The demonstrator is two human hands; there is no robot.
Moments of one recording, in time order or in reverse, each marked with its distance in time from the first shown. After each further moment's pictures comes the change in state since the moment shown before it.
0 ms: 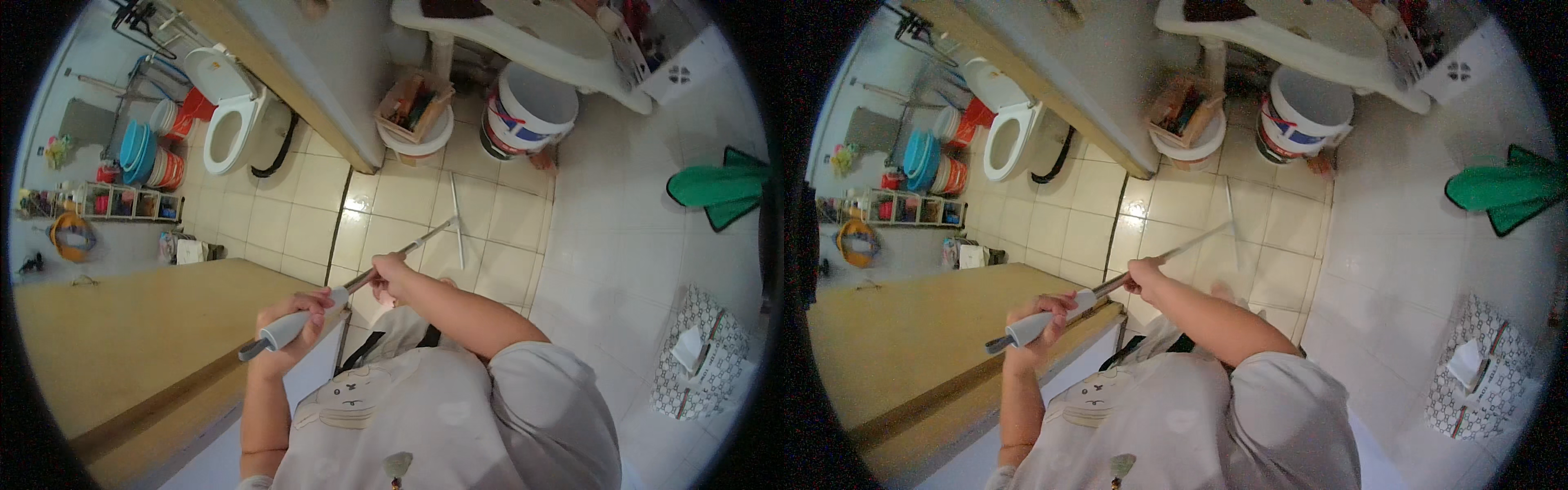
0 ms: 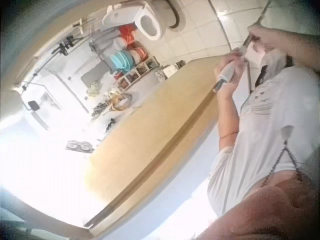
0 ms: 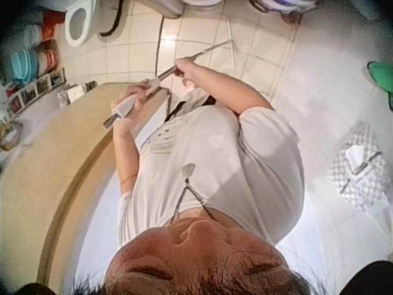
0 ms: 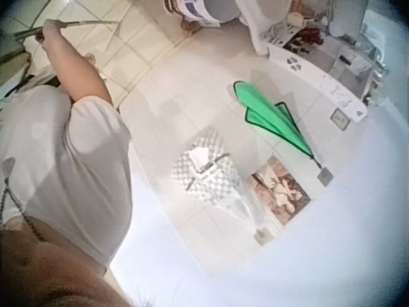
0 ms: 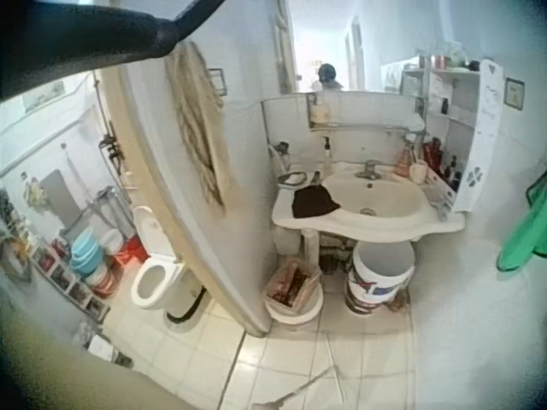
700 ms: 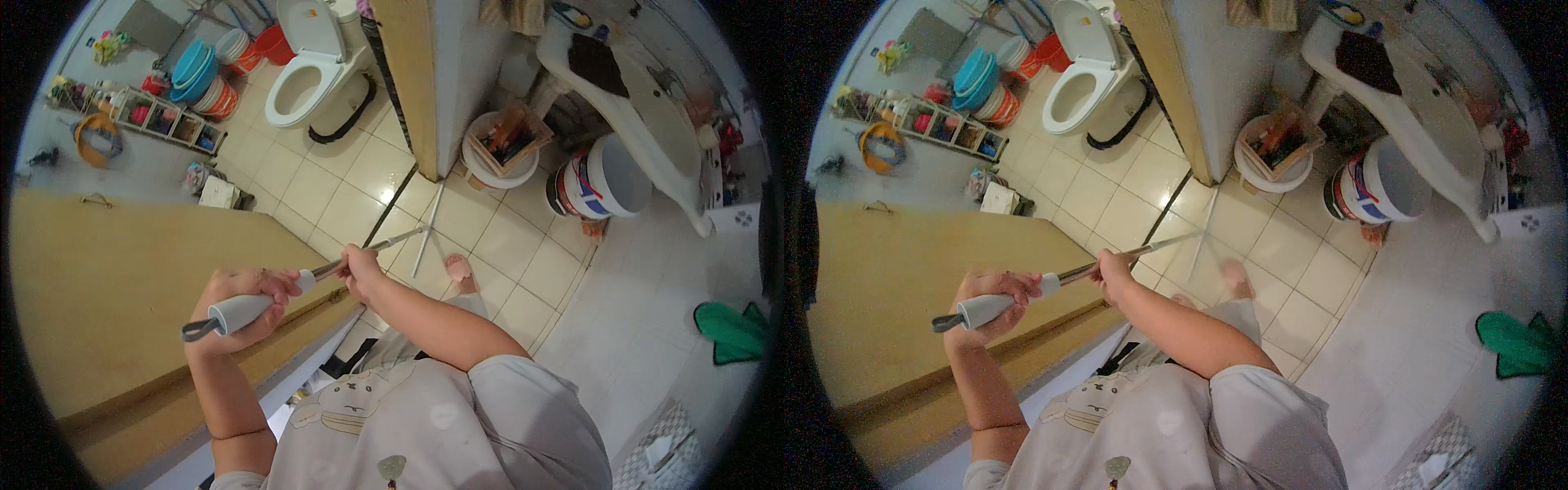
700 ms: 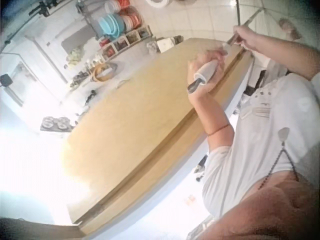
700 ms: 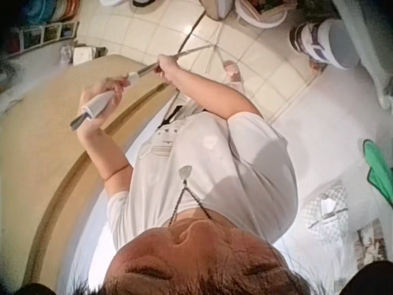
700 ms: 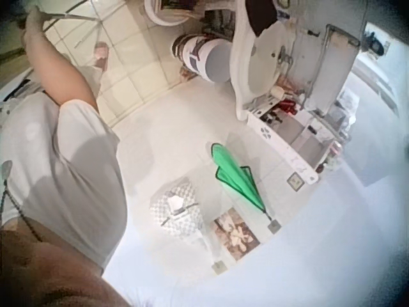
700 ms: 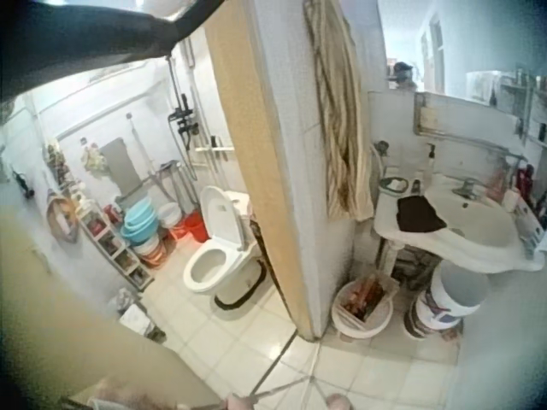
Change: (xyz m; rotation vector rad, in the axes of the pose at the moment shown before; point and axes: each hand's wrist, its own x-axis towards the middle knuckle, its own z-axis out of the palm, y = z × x) left_hand 0.030 0.012 -0.177 0.312 -0.067 0.021; right_hand 0.039 -0.009 0.202 0.122 -0.196 -0.040
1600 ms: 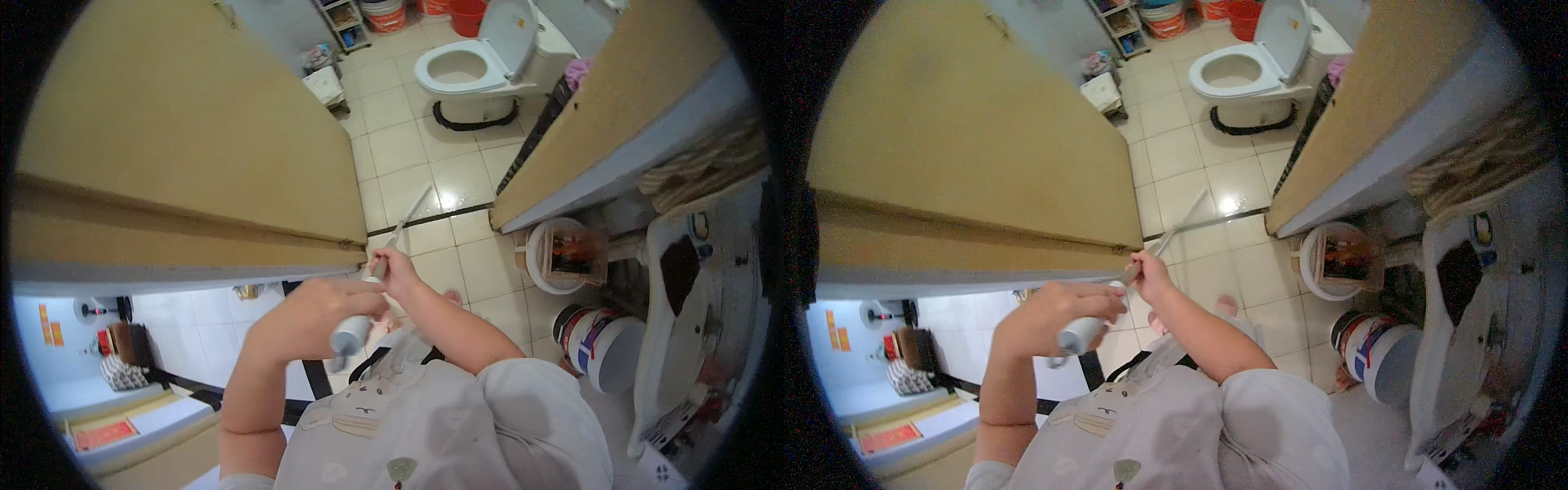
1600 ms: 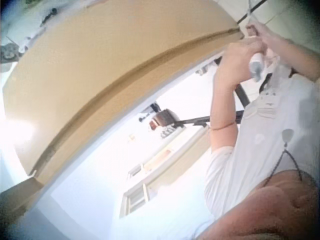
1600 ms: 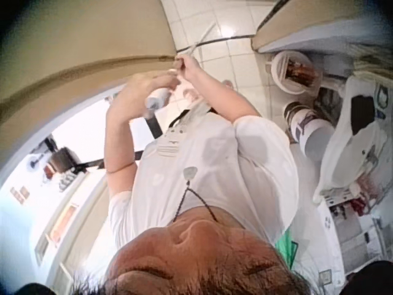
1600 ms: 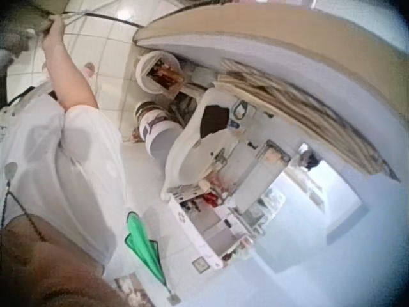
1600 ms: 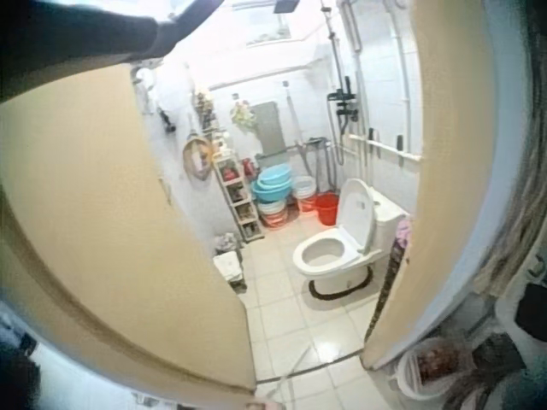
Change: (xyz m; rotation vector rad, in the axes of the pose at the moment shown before) left_hand -0.003 0.078 0.072 0.093 0.180 -0.474; right_hand 0.022 -0.002 -0.039 -0.221 -0.269 0.559
